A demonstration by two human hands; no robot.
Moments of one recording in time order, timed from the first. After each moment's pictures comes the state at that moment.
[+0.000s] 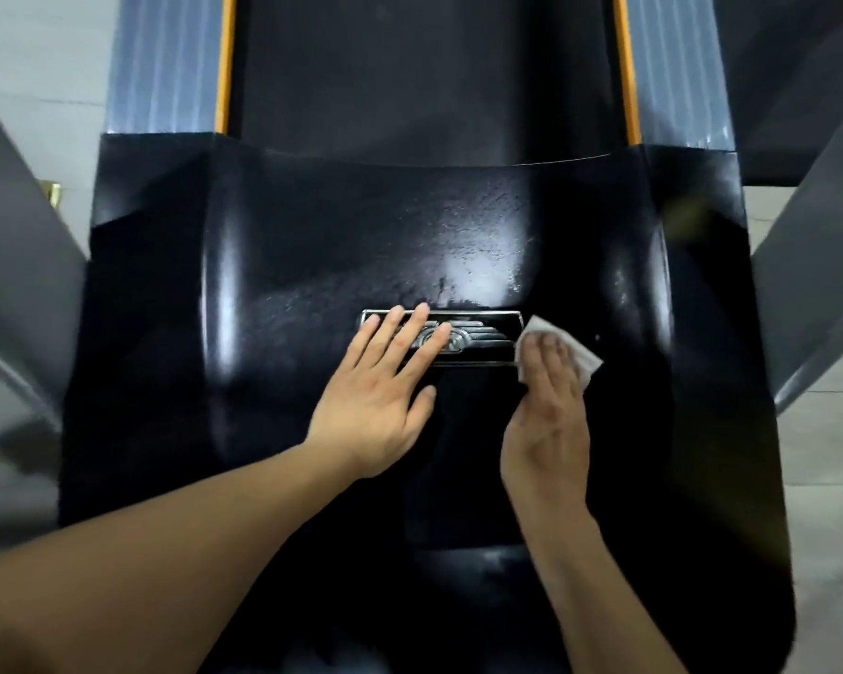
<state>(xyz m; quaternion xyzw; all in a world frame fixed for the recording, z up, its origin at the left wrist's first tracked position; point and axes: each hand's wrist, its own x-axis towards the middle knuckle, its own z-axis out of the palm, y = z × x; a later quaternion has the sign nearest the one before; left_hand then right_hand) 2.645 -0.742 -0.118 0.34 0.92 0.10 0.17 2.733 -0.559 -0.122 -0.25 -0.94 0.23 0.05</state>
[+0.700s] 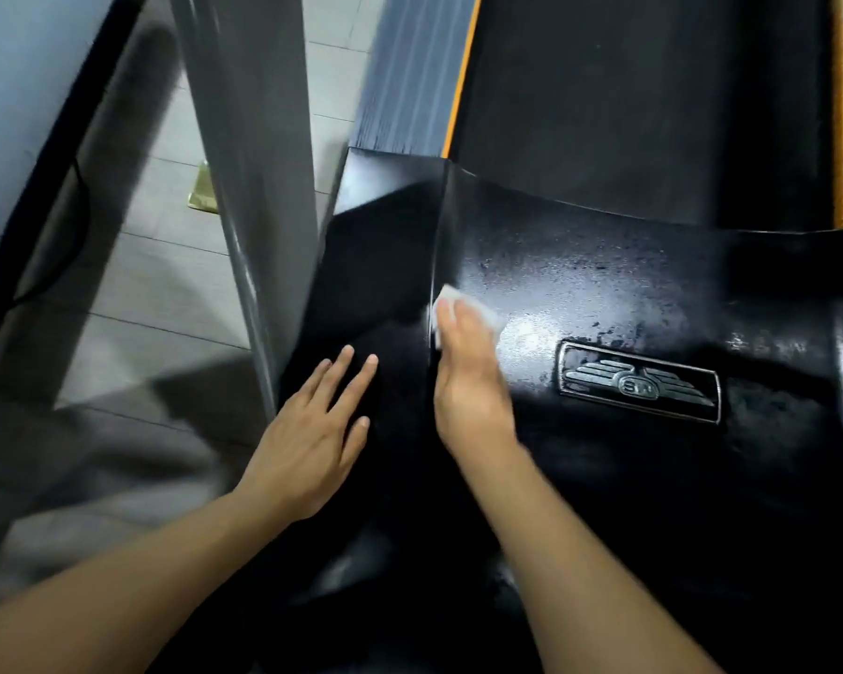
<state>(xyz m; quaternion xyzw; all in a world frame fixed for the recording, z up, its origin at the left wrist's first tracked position) 2.658 -0.996 -0.093 0.14 0.96 0.13 0.22 2.616 -0.796 -0.122 -0.04 -0.93 0.35 -0.03</state>
